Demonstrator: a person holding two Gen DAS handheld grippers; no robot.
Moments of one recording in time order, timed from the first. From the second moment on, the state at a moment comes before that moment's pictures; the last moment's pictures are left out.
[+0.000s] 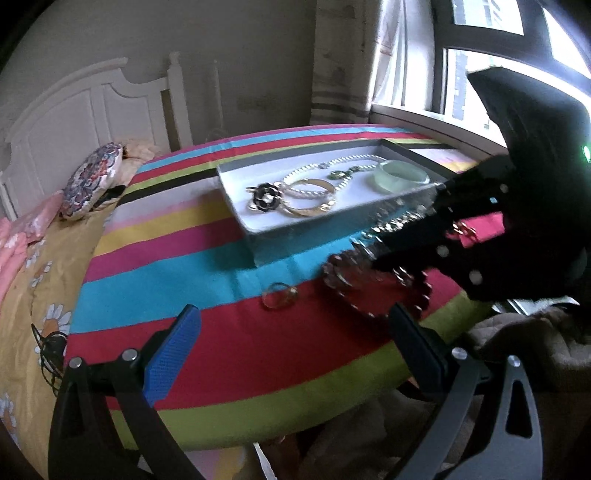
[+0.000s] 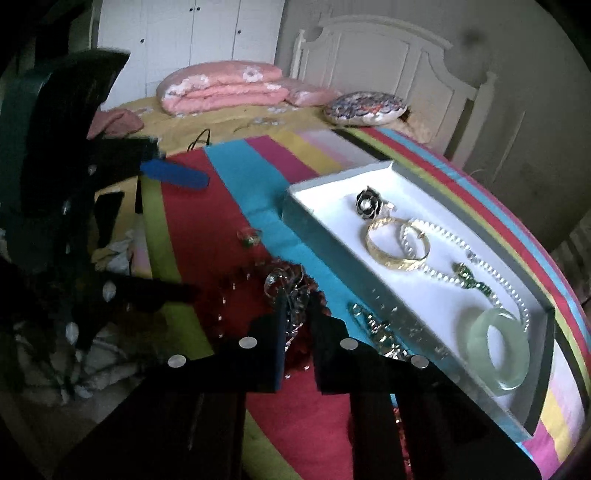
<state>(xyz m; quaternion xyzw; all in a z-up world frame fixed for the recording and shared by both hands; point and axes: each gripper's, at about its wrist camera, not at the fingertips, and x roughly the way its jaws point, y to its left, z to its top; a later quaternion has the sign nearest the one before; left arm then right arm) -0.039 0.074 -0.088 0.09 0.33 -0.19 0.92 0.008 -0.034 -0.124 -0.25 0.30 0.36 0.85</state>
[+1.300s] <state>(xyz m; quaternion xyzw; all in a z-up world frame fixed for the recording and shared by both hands) -0.011 0.002 -0.057 0.09 0.32 -0.30 0.90 0.001 -0.160 -0.057 -0.05 0.20 0.25 0.95</state>
